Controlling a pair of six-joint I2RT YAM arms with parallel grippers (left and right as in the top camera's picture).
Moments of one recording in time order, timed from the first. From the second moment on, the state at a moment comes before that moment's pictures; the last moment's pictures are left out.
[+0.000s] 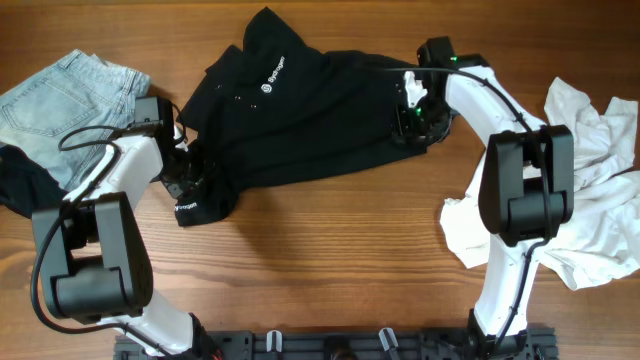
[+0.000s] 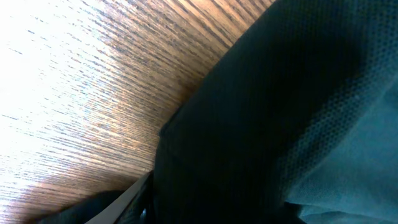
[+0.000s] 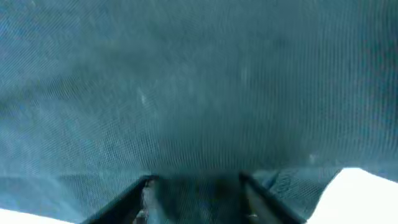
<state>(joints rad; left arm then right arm) 0.11 1.81 1.05 -0.69 0.26 -0.54 0.15 2.20 1.63 -0.95 -0.23 0.03</state>
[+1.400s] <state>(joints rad) 0.11 1.81 1.05 -0.79 0.26 -0.51 0.09 2.12 1.53 -1.03 -0.10 0.32</state>
